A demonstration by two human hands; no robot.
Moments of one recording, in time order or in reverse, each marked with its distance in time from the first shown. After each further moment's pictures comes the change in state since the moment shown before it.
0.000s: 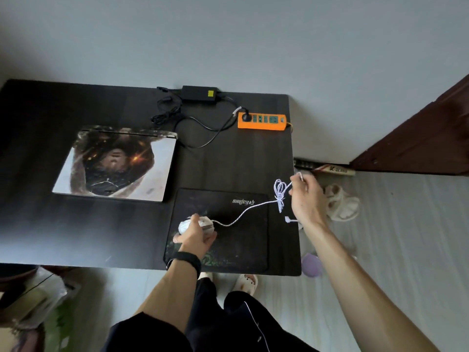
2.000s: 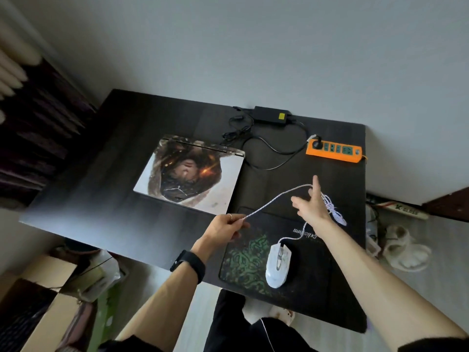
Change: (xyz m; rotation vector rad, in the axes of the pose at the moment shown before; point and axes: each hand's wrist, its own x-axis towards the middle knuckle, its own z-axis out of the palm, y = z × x) left_hand -0.026 0.127 -0.044 0.898 -0.529 0.570; right_hand 0.045 -0.038 0.153 0.067 -0.529 0.120
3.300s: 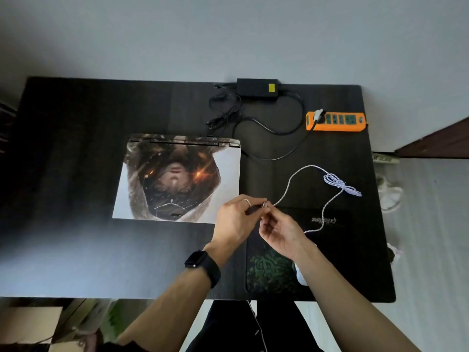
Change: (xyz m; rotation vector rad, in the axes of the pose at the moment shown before) left_hand 0.070 0.020 -0.051 0.331 0.119 0.590; right_hand -0.024 -0.014 0.152 1.153 -0.107 0.530
